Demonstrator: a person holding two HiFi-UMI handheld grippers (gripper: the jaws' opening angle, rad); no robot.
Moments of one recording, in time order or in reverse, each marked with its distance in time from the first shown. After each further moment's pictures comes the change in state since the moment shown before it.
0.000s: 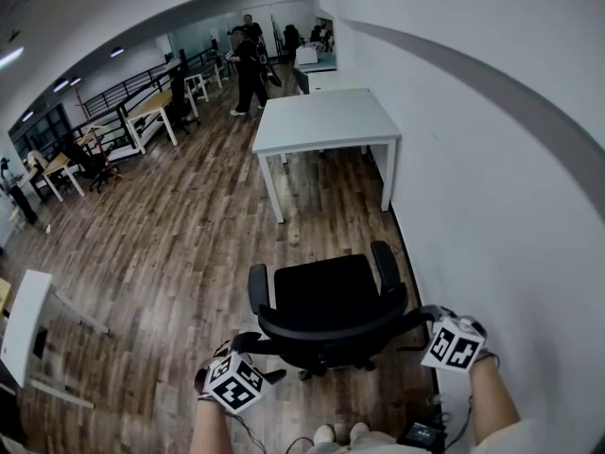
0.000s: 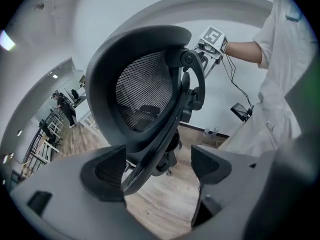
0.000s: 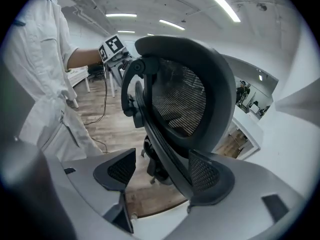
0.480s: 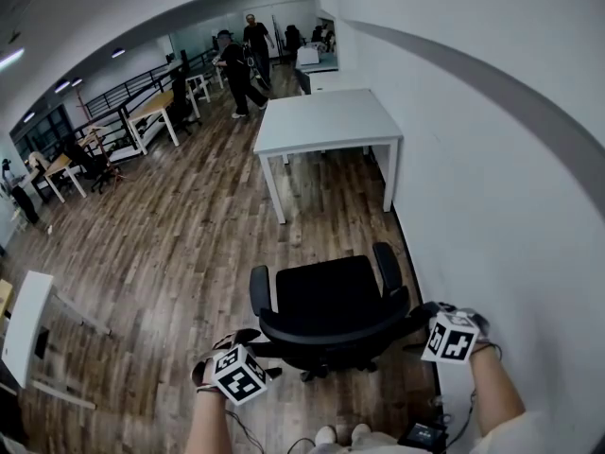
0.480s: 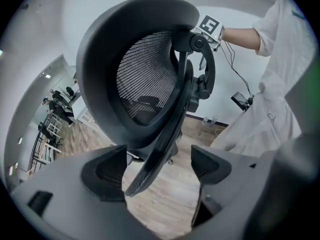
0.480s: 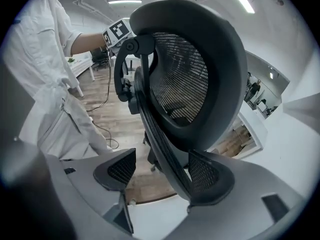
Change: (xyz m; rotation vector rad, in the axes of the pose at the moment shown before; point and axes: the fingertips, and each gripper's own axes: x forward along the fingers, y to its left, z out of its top) left arm 0.010 0.017 -0.012 0.051 0.134 -0.007; right arm 0.014 -0.013 -0.016 -0.092 0.136 0.058
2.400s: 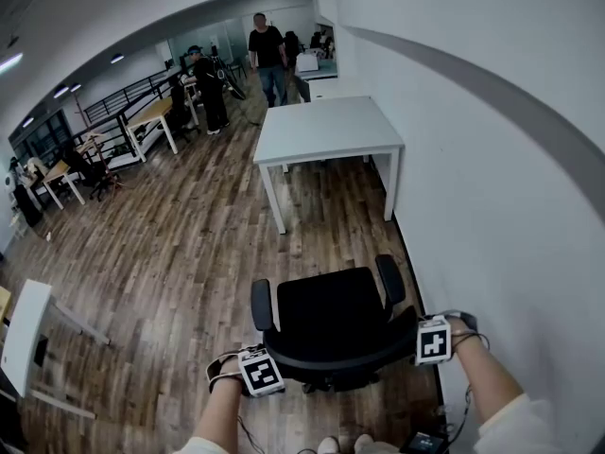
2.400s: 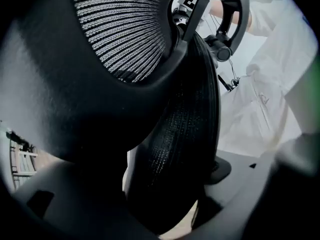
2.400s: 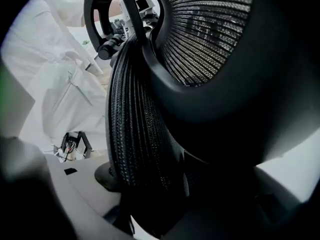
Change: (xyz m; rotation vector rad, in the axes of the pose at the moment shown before) left arm 0.073 -0.019 -0.036 0.112 0.249 -0.358; right arm 0.067 0.000 -0.054 -0.108 0.315 0.273
